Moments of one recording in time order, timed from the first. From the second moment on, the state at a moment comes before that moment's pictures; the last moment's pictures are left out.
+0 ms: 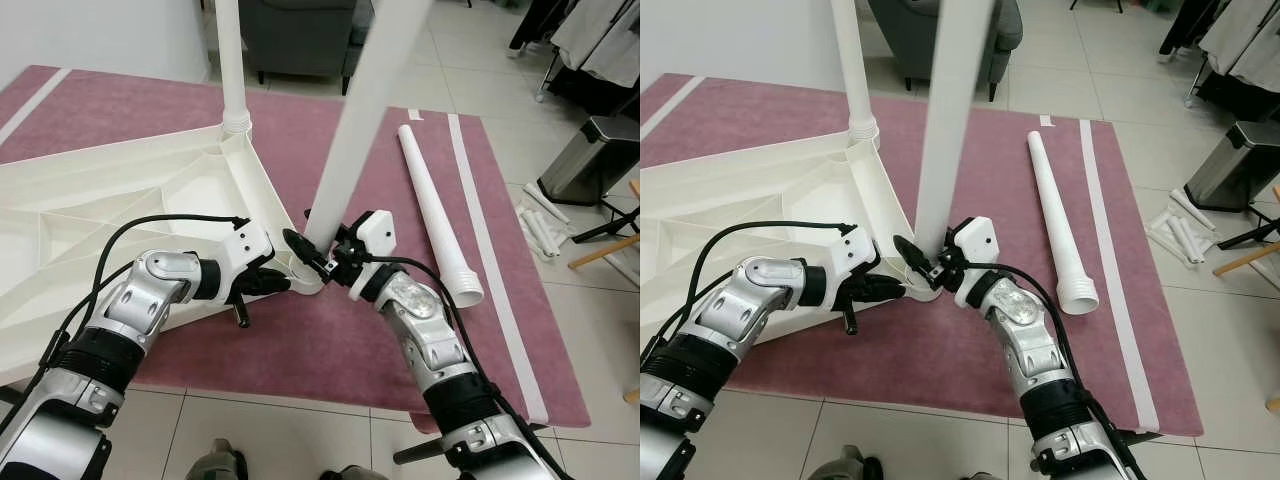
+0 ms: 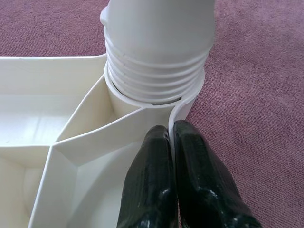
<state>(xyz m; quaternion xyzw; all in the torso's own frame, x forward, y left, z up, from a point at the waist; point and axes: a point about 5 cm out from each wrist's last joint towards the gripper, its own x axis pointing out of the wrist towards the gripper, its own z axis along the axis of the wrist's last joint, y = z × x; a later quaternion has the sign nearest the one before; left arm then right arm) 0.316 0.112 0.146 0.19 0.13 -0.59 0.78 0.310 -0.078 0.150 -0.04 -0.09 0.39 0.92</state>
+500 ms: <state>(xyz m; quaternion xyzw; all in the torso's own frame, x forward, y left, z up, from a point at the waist) 0.316 0.113 0.146 0.19 0.13 -0.58 0.78 0.309 -0.067 0.148 -0.02 -0.09 0.31 0.94</state>
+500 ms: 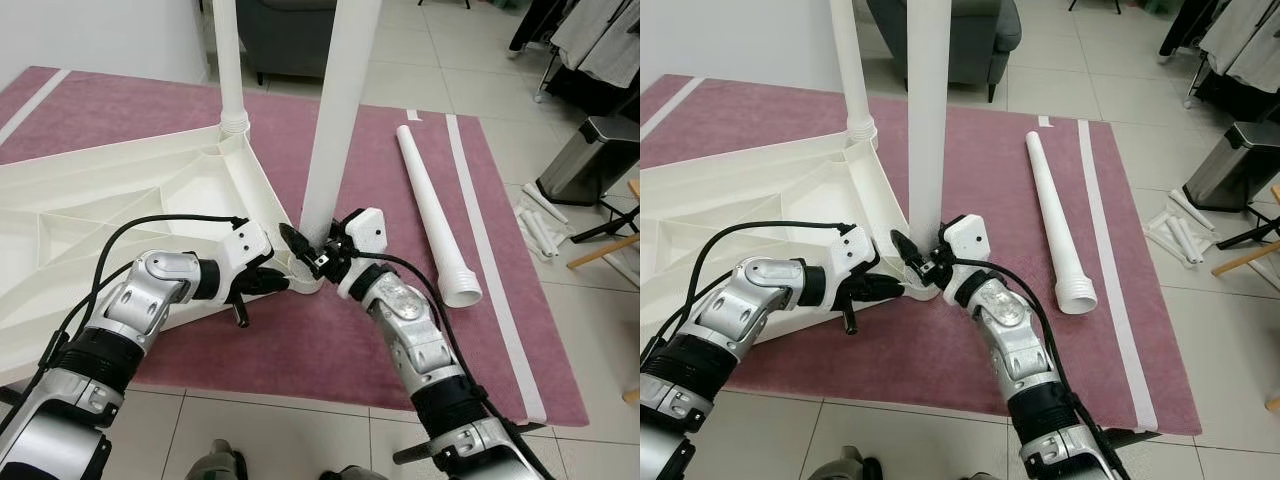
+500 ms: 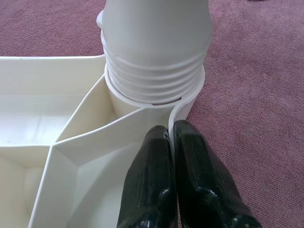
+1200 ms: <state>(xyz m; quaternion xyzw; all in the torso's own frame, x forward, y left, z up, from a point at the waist) 0.321 0.106 0.147 0.18 0.12 -0.57 0.79 0.300 -0.042 0.149 -0.01 -0.11 0.10 0.99</state>
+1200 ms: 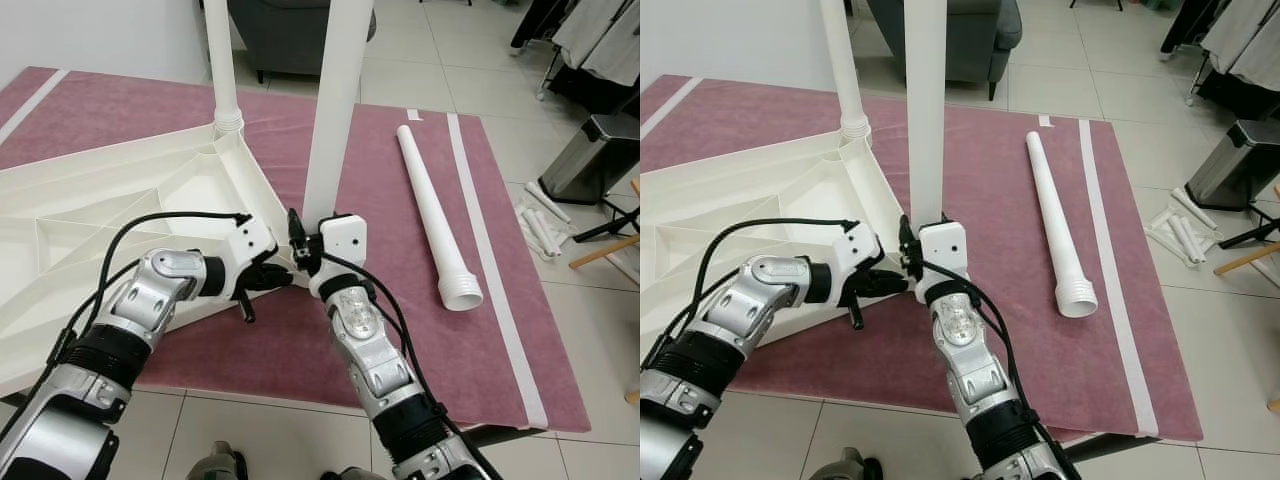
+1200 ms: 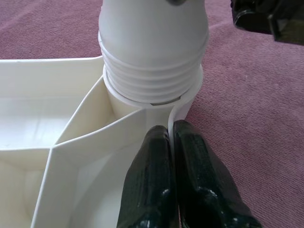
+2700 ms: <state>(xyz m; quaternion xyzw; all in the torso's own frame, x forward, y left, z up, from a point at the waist) 0.320 0.110 0.154 0.19 0.11 -0.59 0.78 0.299 -0.050 0.131 0.02 -0.07 0.19 0.98</state>
